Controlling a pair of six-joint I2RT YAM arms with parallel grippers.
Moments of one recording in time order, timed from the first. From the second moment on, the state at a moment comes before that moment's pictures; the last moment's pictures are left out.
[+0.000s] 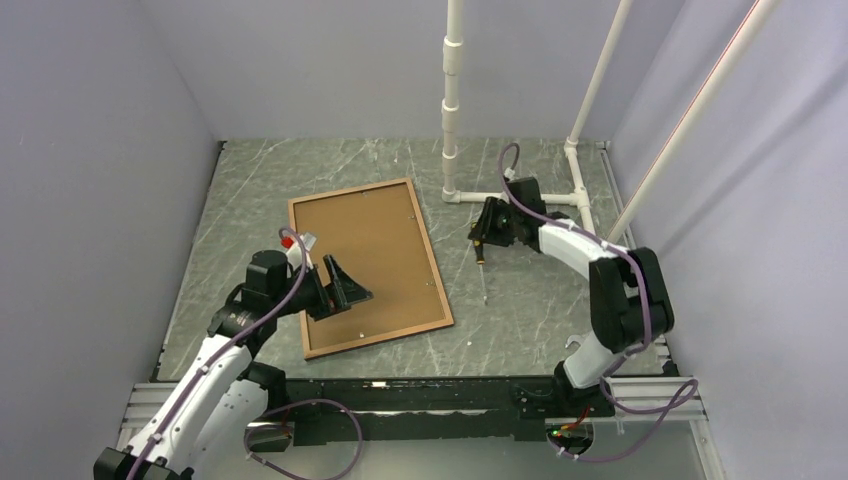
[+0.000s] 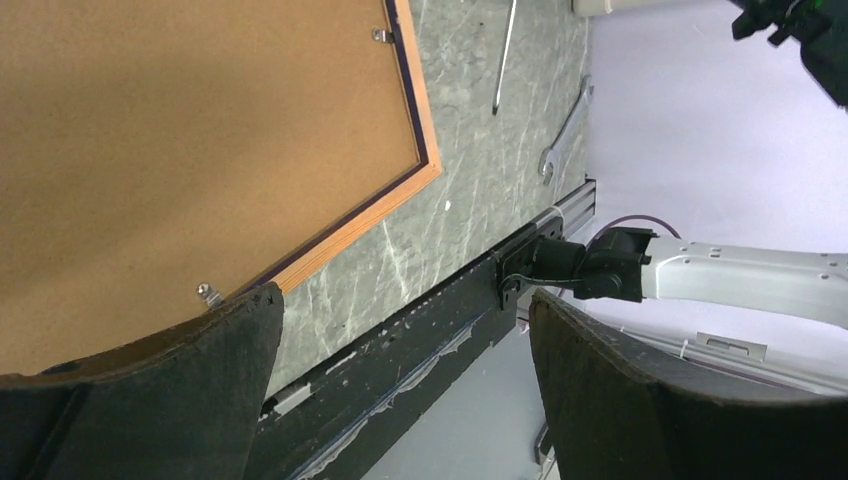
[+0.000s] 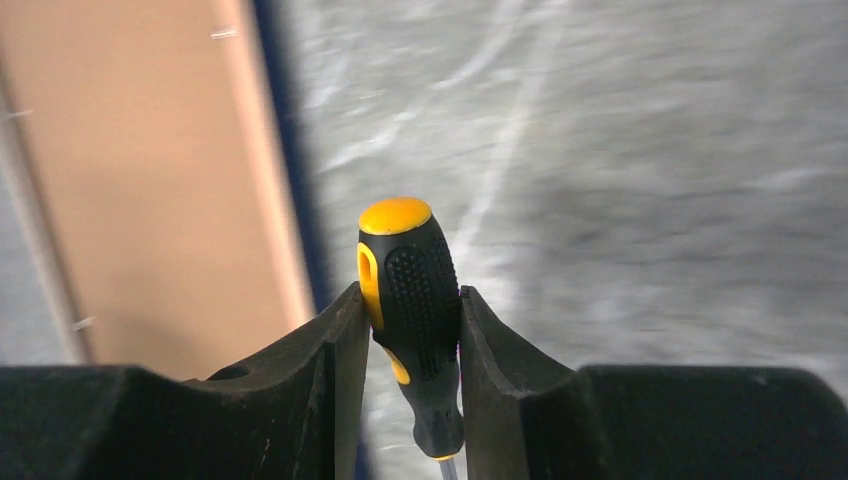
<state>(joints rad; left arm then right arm) -0.29 0.67 0.48 -0.41 0.58 -0.81 0.26 1.66 1.00 -0.21 -0.21 0.44</state>
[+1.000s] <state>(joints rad) -0.55 0.79 0.40 -0.06 0.52 -0.82 0.69 1.78 0.59 1.25 -0.51 1.63</state>
